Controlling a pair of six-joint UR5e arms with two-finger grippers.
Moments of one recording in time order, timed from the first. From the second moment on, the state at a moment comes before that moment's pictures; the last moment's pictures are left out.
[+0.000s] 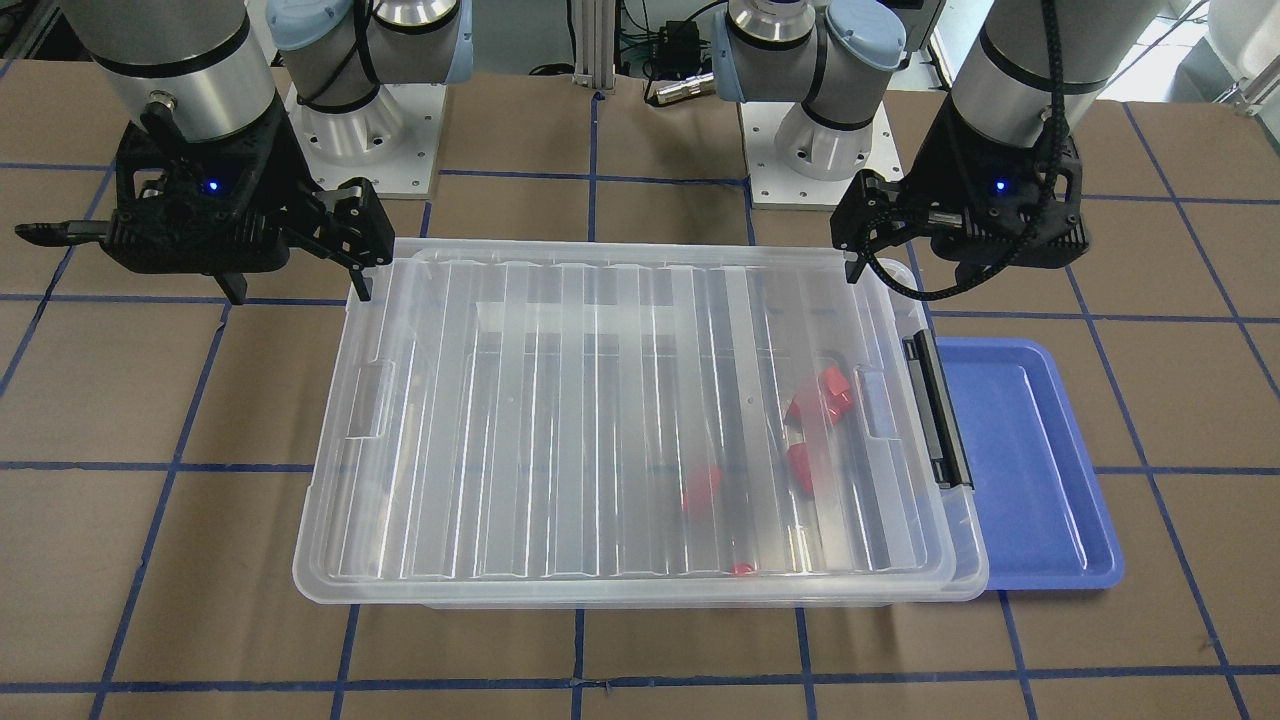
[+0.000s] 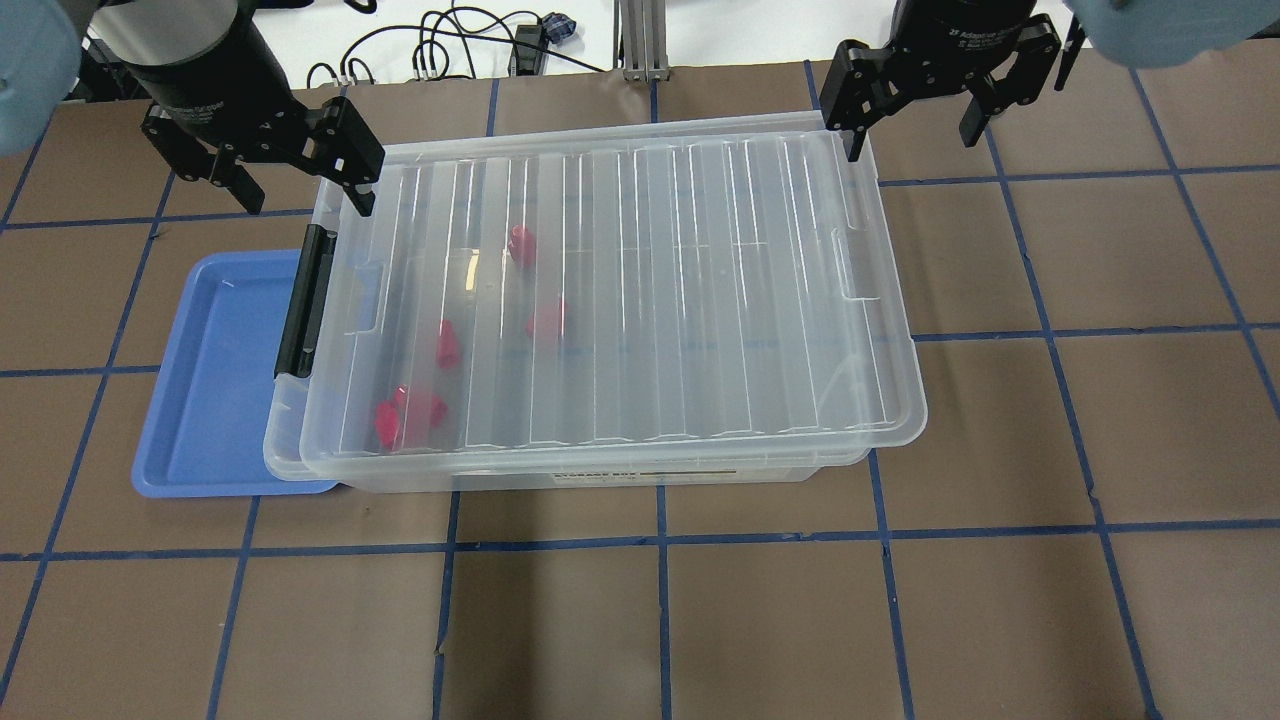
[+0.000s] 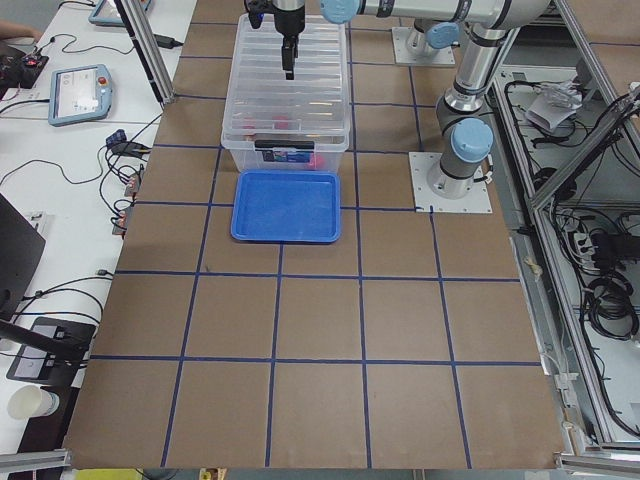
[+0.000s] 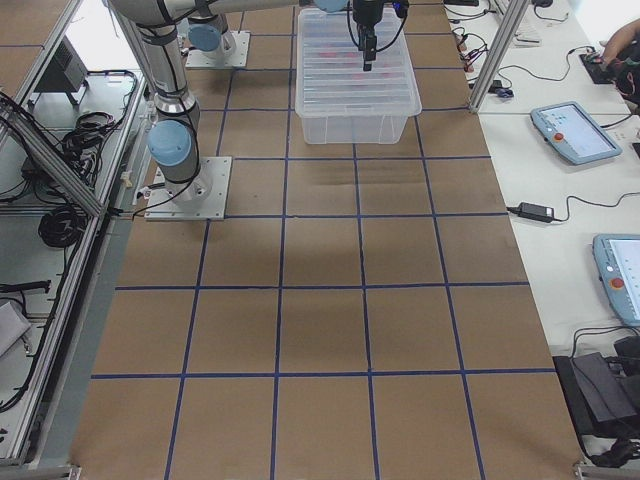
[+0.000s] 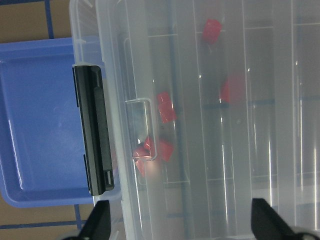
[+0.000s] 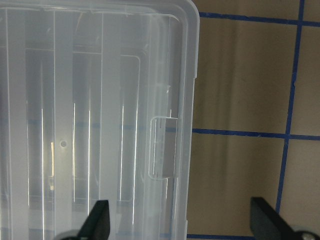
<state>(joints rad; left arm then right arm) -1.54 -1.63 -1.45 -1.62 1.59 0.11 1.64 -1.44 1.37 -1.55 -1.60 -0.01</state>
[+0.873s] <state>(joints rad) -1.54 -1.64 -1.45 -1.62 1.61 0.10 1.64 -1.44 1.37 -1.55 -1.60 -0.01</state>
